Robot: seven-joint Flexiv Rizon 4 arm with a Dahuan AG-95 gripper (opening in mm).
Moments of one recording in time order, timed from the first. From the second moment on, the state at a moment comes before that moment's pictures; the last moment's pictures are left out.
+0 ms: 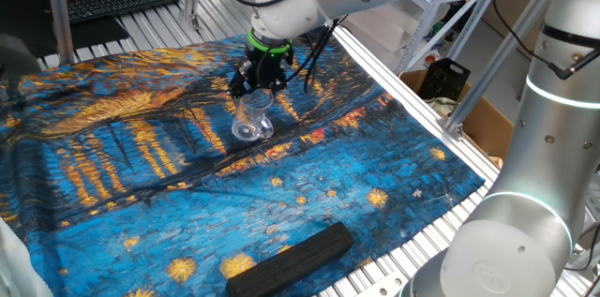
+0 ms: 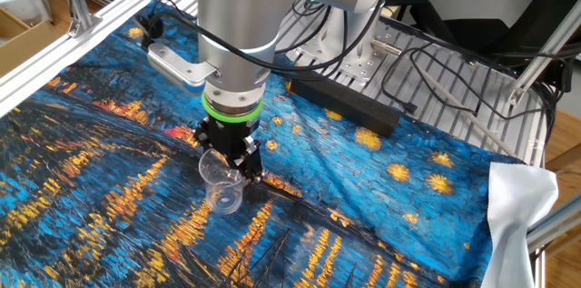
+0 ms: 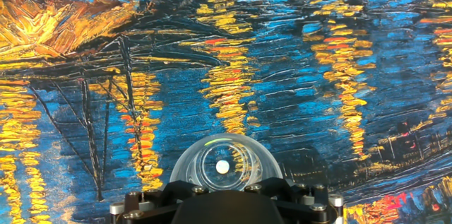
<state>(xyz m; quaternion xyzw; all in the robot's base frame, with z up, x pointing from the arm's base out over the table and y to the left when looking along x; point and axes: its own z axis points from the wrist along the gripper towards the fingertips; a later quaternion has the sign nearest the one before) 0.593 -0.008 0.101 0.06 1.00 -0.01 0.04</state>
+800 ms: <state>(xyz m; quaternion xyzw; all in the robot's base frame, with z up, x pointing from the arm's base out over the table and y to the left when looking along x) 0.604 0.008 0.220 0.06 1.00 0.00 0.00</state>
